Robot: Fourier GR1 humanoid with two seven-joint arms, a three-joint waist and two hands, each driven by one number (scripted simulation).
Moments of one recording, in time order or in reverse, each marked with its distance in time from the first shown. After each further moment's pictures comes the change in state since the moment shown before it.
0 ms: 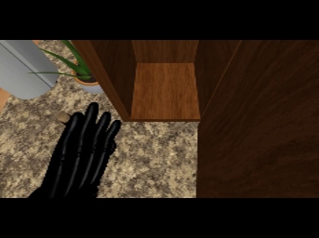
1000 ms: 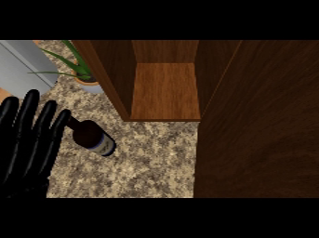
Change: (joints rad) left arm -0.006 0.056 0.203 -0.098 0.004 -0.016 0.159; right arm -0.150 0.014 0.010 -0.016 0.021 -0.089 0.154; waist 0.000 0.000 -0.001
